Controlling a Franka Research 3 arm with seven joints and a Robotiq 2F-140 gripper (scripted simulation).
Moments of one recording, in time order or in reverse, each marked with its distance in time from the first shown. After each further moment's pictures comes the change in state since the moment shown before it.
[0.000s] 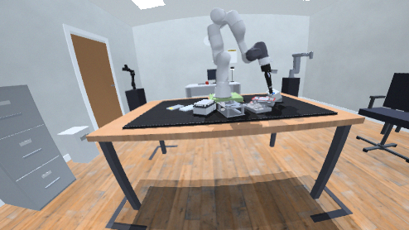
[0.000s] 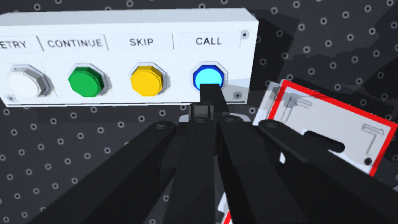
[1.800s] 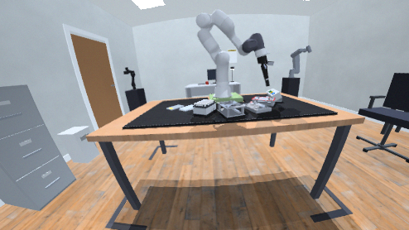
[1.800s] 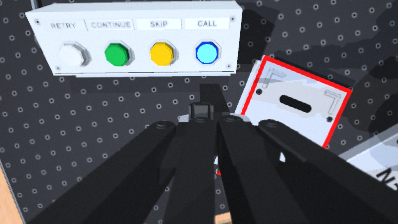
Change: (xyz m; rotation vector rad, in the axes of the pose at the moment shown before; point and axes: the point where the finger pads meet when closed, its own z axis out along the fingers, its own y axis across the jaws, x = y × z) arm -0.014 -0.001 -0.071 0.000 -0.010 -0.003
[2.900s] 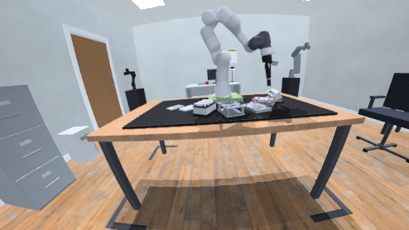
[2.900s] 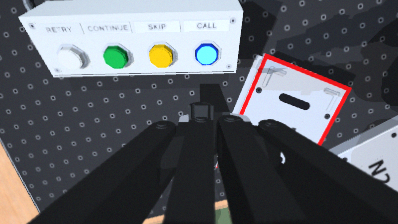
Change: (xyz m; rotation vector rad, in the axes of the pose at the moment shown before) arm 0.014 0.000 0.001 -0.002 -0.123 0.010
